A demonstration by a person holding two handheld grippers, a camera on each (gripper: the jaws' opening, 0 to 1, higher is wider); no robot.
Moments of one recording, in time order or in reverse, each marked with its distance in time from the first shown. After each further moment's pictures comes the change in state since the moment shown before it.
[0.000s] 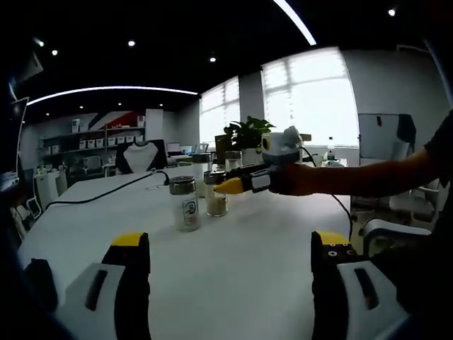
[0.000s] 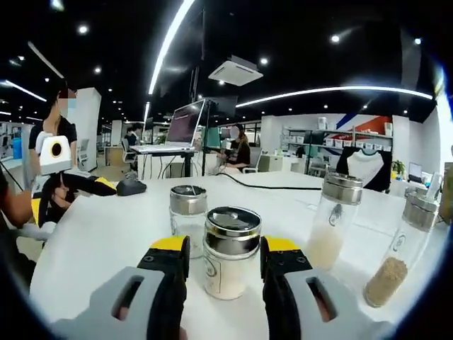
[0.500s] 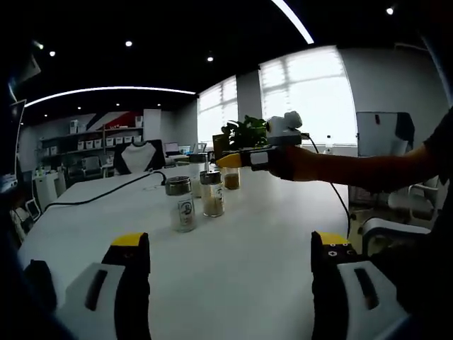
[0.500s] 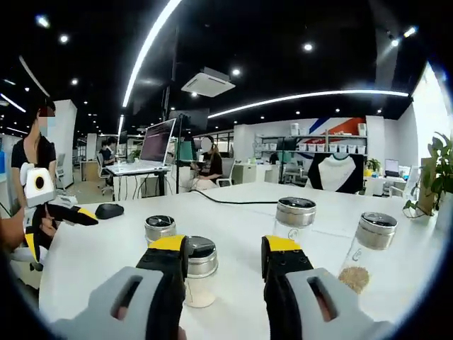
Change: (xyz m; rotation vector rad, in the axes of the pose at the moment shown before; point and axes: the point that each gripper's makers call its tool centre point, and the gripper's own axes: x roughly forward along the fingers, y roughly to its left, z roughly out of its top) left arm 0.001 -0.005 0.000 0.006 0.003 -0.009; right arm -0.021 -0.042 0.030 0.036 -0.046 -0.186
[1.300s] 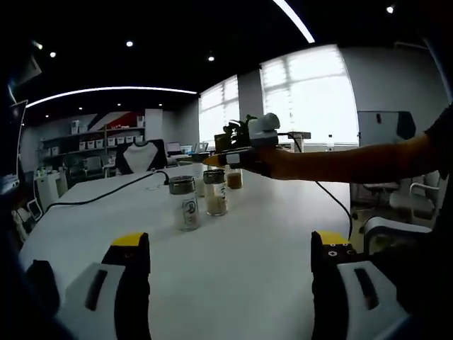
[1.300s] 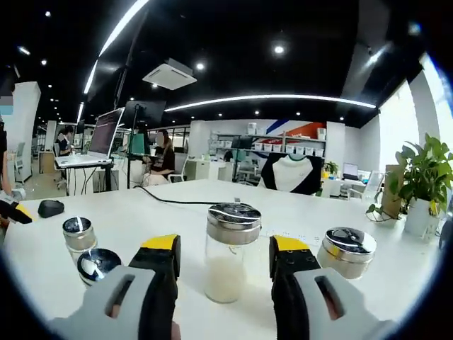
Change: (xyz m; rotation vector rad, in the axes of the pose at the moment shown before) left arm -0.004 0.005 0.000 0.001 0.002 0.010; right arm 0.039 -0.077 -0.006 -0.009 0.021 -0.283
